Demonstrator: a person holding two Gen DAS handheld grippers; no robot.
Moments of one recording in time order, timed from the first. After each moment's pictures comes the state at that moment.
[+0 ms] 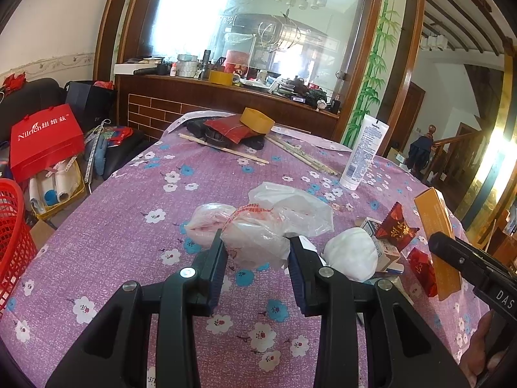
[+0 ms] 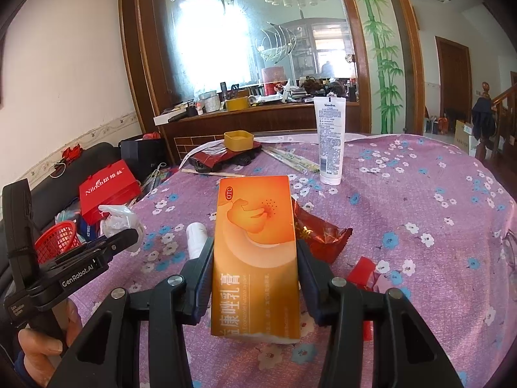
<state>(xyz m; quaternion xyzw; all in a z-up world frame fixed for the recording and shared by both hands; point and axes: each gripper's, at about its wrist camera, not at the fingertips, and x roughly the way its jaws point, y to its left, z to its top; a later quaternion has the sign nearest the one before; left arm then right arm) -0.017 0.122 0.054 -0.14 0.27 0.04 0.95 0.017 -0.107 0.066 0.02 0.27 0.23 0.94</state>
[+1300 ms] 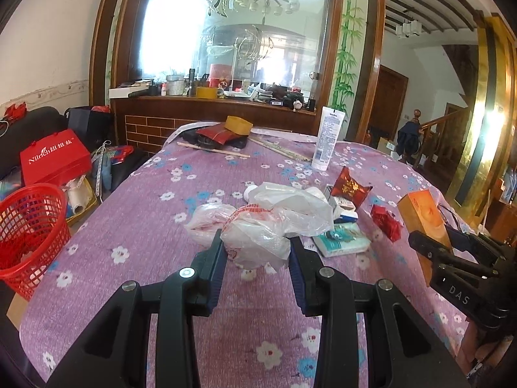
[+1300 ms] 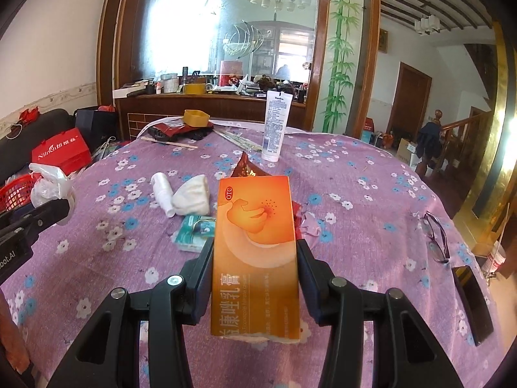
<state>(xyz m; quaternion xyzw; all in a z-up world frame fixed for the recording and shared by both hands) -0.119 0.079 0.070 -0.08 0.25 0.02 0.96 -0.076 -0.113 0.060 -0.07 0.27 0.09 0.96</state>
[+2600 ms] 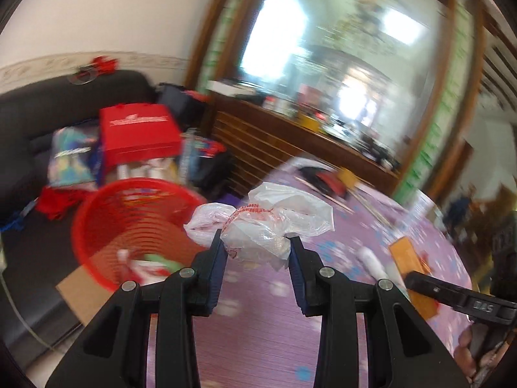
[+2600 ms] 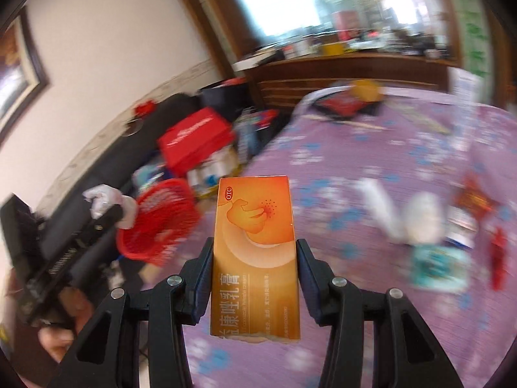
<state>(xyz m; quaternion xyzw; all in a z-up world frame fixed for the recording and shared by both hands) -0.200 0.280 0.112 -0.22 0.22 0.20 0.93 -0.039 0.047 0.106 0.03 0.39 0.41 0.82</state>
